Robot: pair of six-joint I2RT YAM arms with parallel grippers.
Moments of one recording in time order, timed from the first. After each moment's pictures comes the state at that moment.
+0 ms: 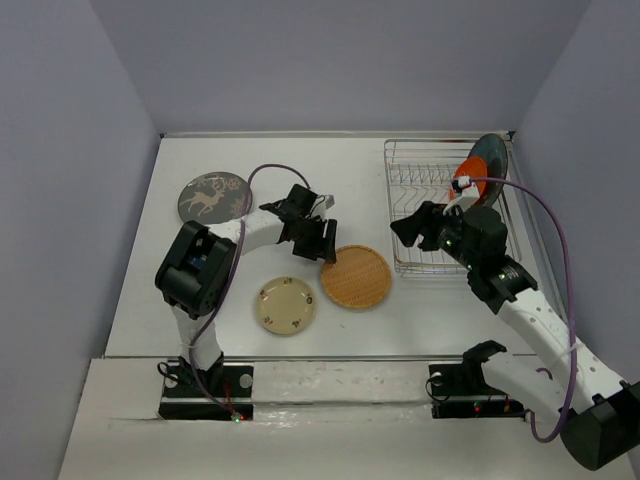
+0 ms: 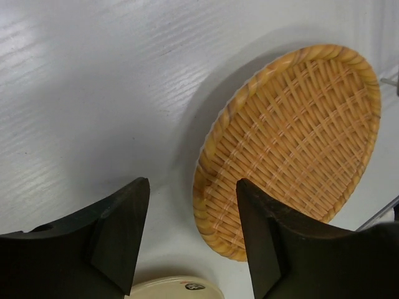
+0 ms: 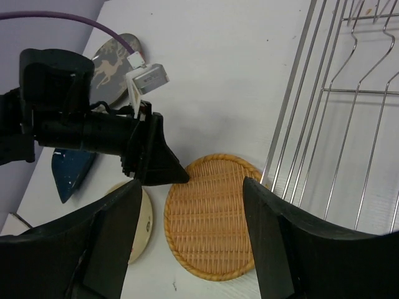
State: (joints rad) left arm -0.57 1.82 1.16 -0.34 0.33 -0.35; right arm 0.40 0.86 0.73 -0.12 -0.15 0.52
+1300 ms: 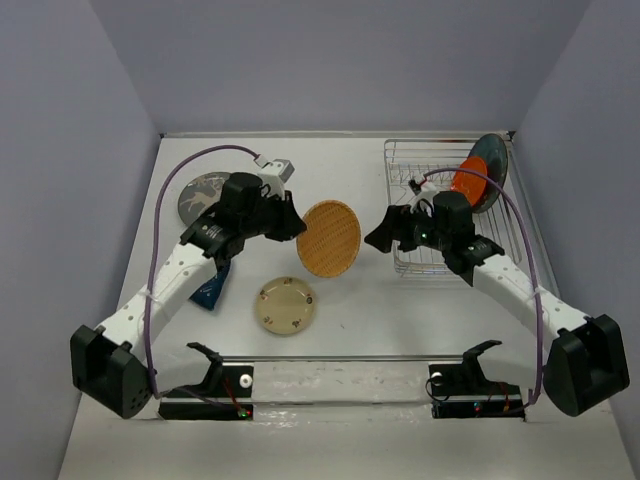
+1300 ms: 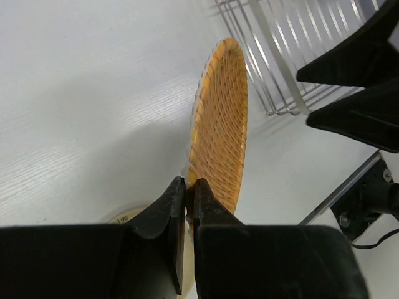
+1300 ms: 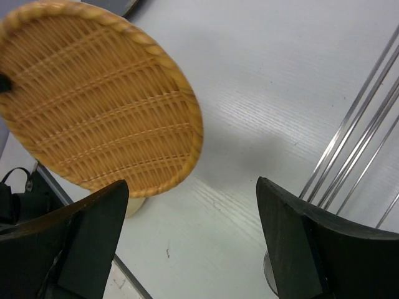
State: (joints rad) left arm -0.52 1.23 1.05 -0.41 0.26 -0.34; right arm 0.40 1.16 0.77 -0.08 -0.41 0.42
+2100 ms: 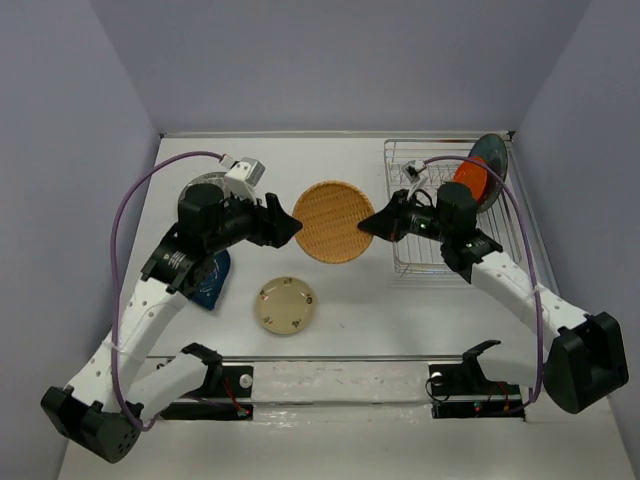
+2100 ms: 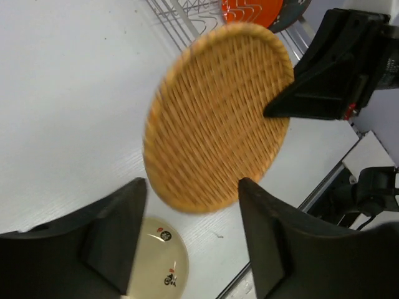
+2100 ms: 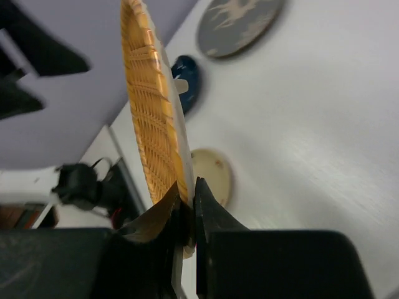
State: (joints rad) left arm -0.45 0.98 1.04 -0.41 0.37 -0.33; right arm 0.43 1.20 0.78 0.24 -0.72 0.56
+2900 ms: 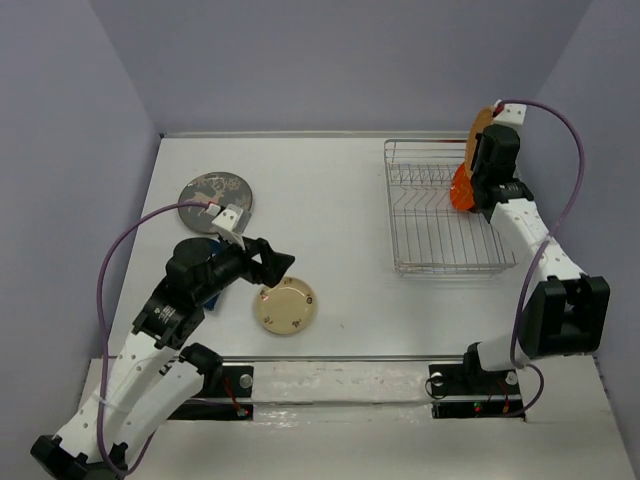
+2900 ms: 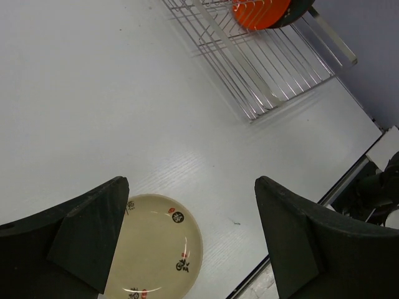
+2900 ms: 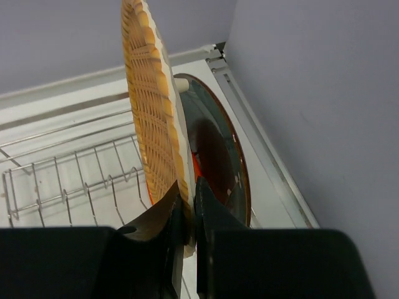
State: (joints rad) left arm -0.50 0.60 0.68 -0.32 0.24 -0.31; right arm 0.06 1.41 1.22 -0.05 0.53 0.04
